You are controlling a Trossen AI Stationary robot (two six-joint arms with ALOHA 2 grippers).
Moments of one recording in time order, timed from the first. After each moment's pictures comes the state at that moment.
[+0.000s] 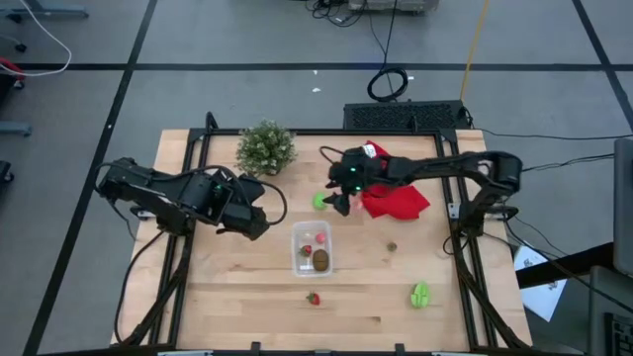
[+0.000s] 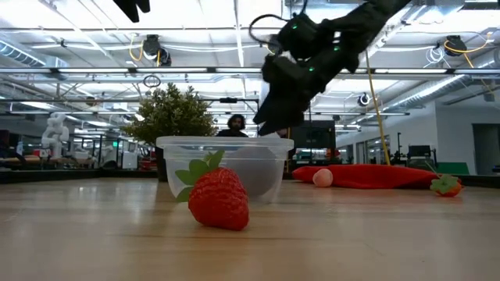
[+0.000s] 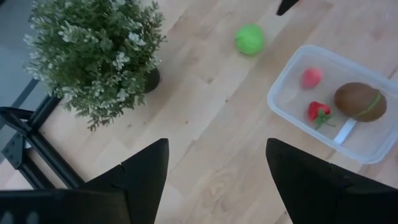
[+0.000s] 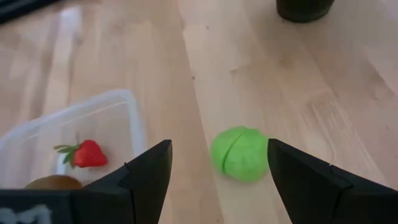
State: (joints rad) left arm -0.30 1.50 1.67 -1.57 -0.50 -0.90; right arm -0.27 1.69 1.02 -0.08 -0.24 0.14
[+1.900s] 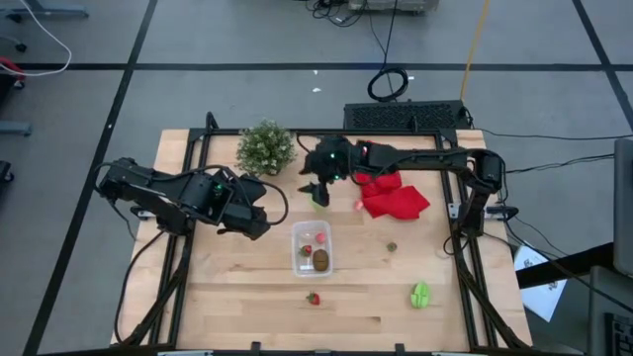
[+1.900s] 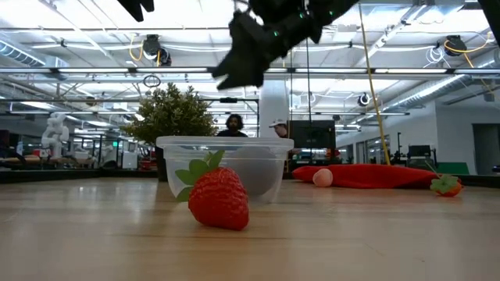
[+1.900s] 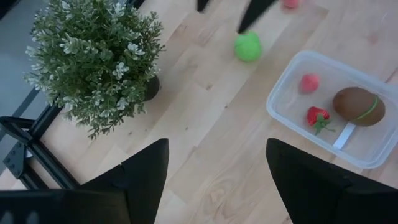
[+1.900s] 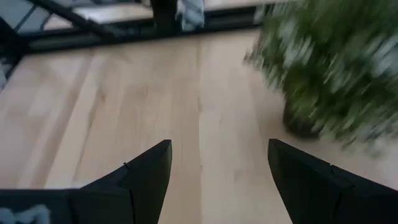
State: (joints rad) left arm -0.30 1.50 1.67 -1.55 -0.52 -0.87; right arm -0.25 1.81 1.42 -0.22 -0.24 -0.03
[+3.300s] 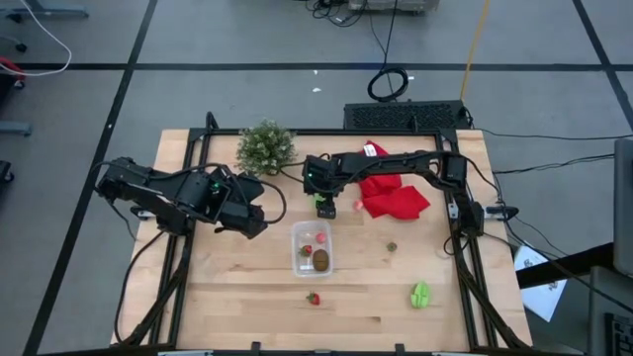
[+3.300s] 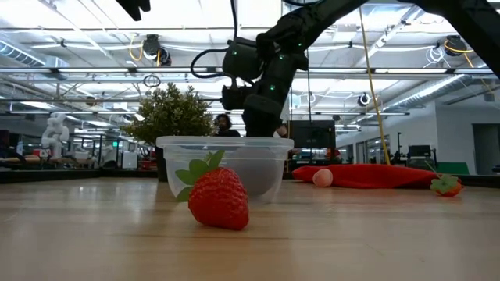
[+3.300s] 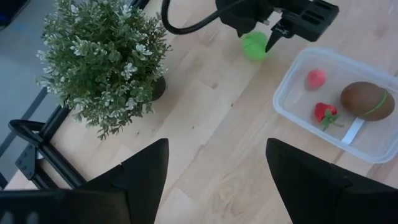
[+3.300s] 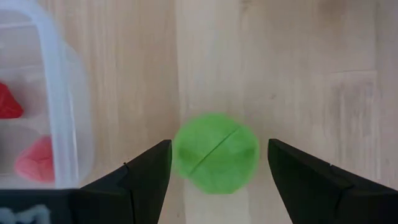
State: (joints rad) left arm -0.30 1.49 1.67 -1.57 -0.52 -0.85; right arm -0.22 2.09 1.57 -0.68 -0.13 -0.14
